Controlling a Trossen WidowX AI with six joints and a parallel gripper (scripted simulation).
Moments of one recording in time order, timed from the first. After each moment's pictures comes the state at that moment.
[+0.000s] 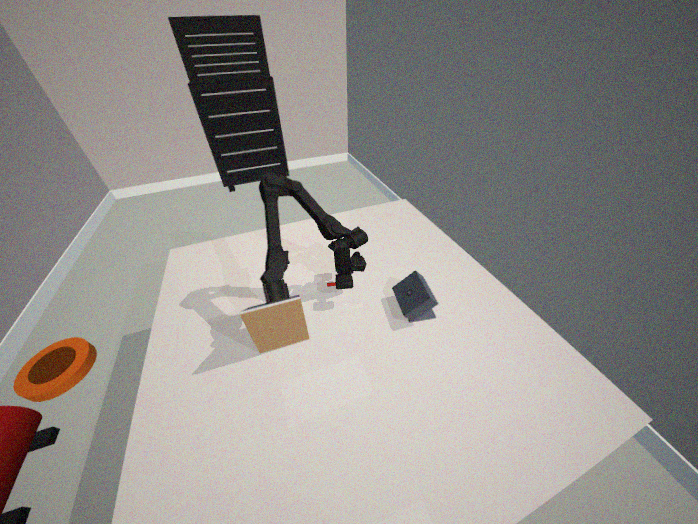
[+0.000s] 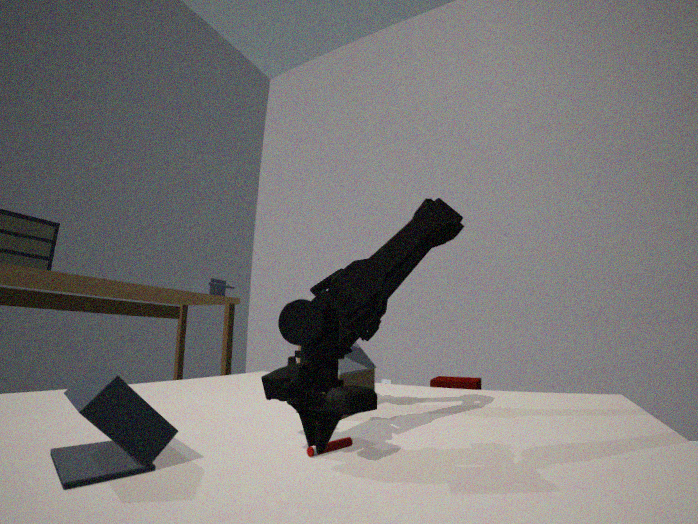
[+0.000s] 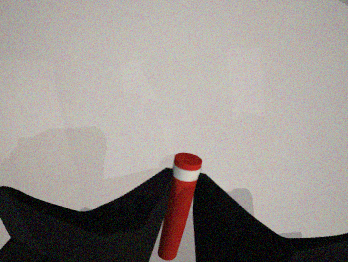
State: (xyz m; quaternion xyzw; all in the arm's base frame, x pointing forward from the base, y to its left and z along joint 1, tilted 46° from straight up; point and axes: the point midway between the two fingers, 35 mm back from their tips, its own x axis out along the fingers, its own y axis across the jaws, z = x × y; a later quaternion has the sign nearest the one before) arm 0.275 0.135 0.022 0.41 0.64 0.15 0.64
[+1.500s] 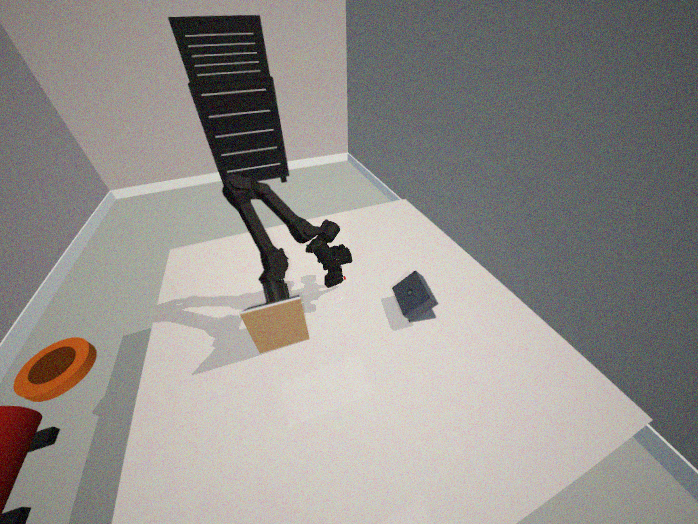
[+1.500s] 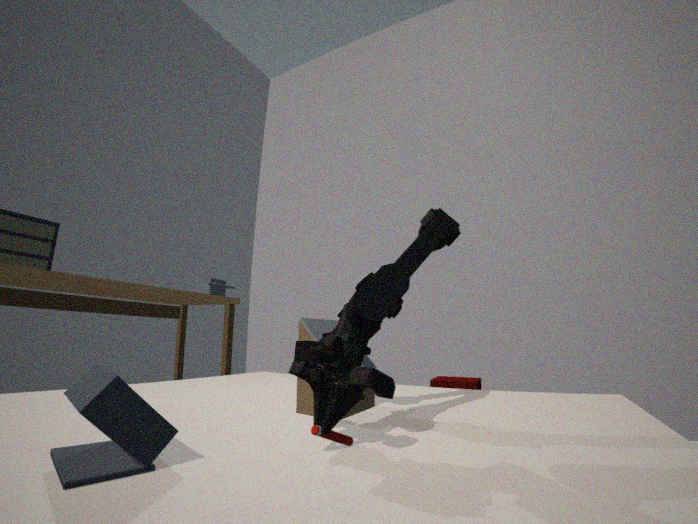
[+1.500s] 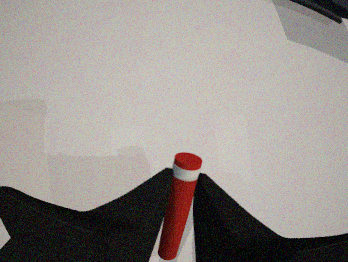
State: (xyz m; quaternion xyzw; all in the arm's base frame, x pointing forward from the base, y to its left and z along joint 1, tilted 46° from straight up) arm 0.254 0.125 0.041 0.43 0.50 0.07 0.75
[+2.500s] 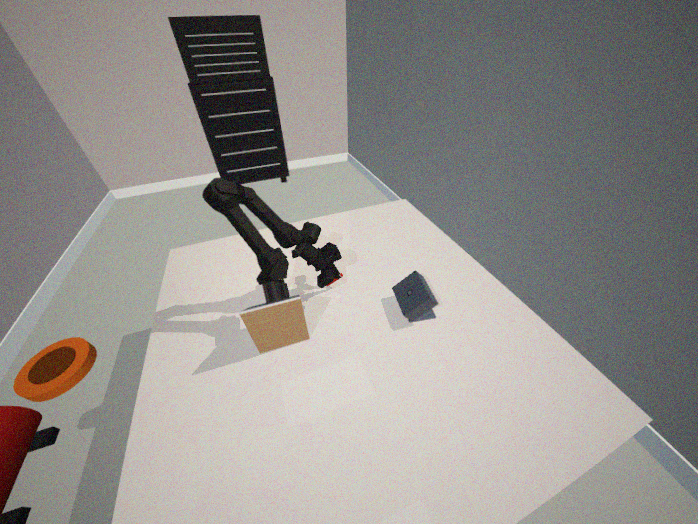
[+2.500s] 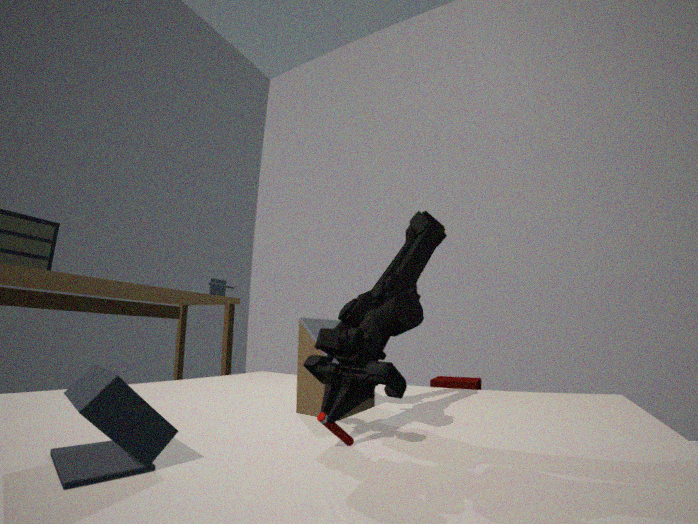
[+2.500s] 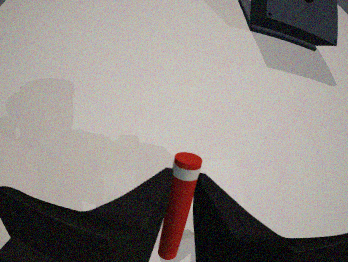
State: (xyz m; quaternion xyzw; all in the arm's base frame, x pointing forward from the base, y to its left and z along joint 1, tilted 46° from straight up) arm 0.236 0.124 0.051 0.43 0.40 0.01 0.81
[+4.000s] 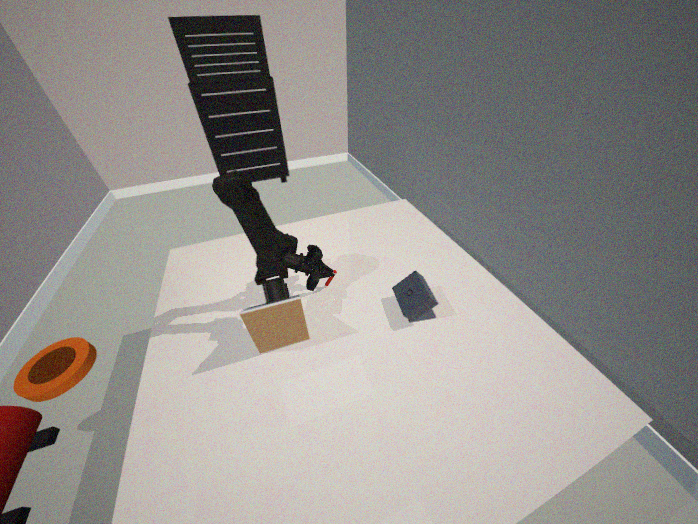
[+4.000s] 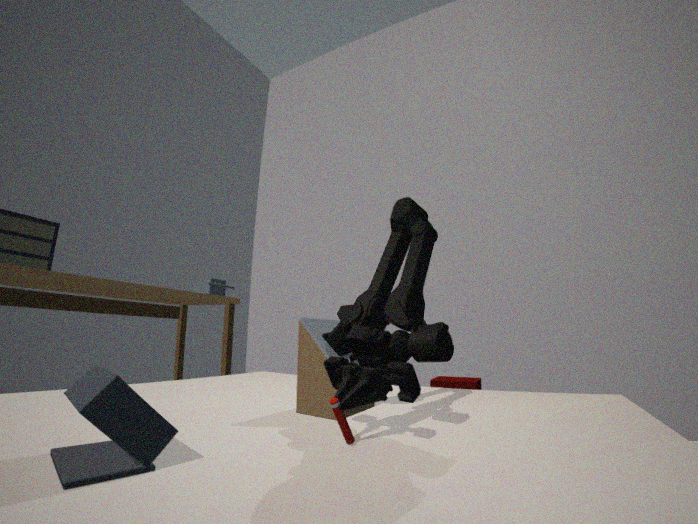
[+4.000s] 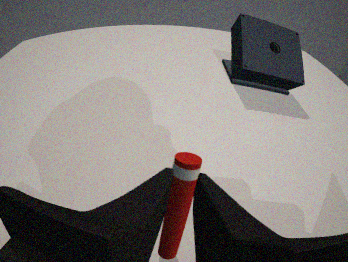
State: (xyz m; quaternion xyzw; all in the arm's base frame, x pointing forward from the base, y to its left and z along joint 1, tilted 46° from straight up) arm 0.206 0.127 0.060 0.43 0.24 -0.07 0.87
